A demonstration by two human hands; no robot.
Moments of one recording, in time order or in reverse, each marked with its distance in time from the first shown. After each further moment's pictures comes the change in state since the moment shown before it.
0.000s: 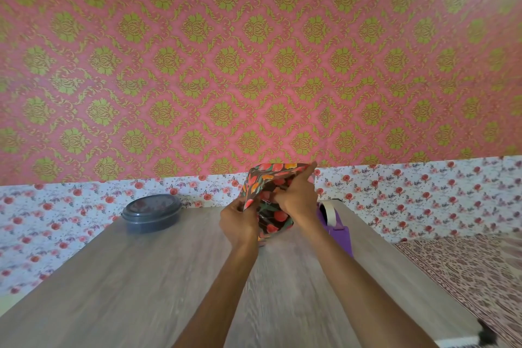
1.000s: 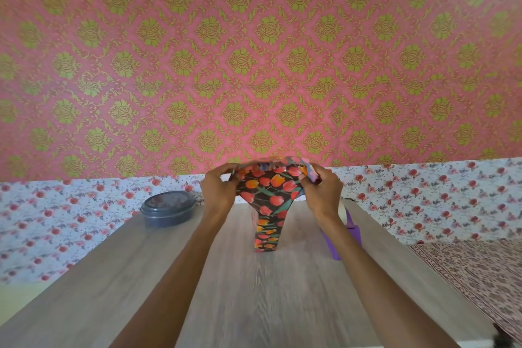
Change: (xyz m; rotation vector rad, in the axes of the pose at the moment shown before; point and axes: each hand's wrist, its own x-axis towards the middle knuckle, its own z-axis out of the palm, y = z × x) left_hand 0.056 0.051 -0.046 0.318 -0.113 0.354; right_hand 0.001 0.022 -0.020 0.374 0.182 -0.321
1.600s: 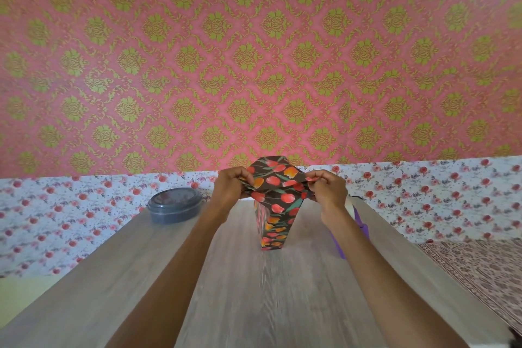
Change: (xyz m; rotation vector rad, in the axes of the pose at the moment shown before) left_hand 0.004 0.000 -0.001 -0.135 -0.314 -0.135; right_hand 0.016 0.022 0.016 0.198 0.000 0.426
